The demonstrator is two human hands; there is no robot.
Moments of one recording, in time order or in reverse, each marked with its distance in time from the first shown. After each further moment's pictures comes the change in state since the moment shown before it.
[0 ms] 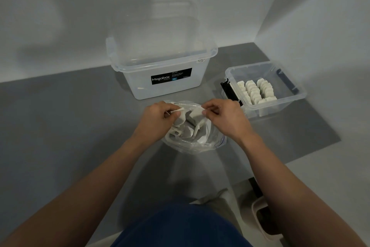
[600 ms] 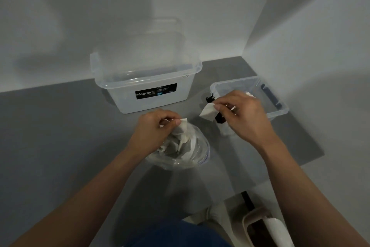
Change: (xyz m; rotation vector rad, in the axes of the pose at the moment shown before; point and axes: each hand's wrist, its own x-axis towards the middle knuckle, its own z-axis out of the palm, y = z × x) left_hand 0.014 0.039 0.011 -0.160 0.032 0.048; right_hand 0.003 0.013 -0.087 -0.112 0.240 -0.276
